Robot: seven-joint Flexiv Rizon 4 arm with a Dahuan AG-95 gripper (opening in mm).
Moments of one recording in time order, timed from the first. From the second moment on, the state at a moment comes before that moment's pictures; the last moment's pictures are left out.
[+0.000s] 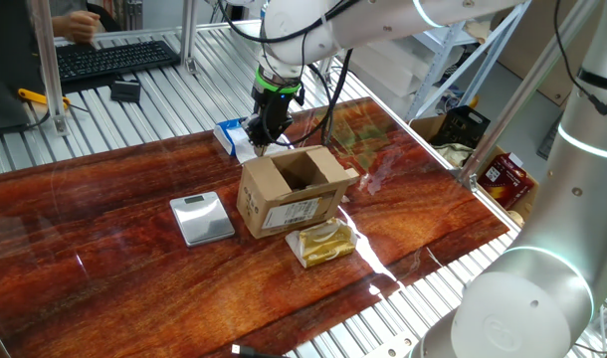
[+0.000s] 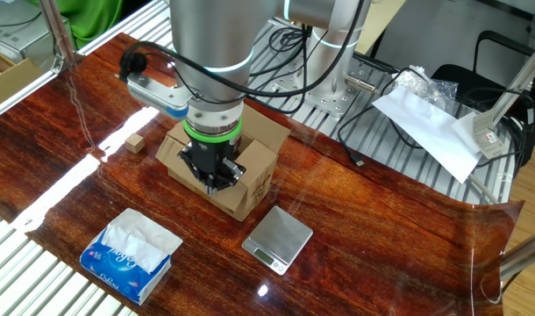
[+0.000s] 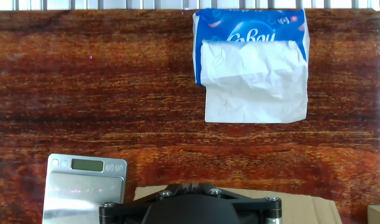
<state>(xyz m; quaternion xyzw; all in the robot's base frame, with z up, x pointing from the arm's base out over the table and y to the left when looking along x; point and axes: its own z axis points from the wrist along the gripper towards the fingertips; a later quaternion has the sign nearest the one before) 0.572 -0.006 0.118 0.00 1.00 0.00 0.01</state>
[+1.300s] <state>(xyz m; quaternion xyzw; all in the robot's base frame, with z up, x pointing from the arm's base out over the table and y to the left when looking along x) 0.585 -0.002 0.139 0.01 1.00 0.01 0.00</state>
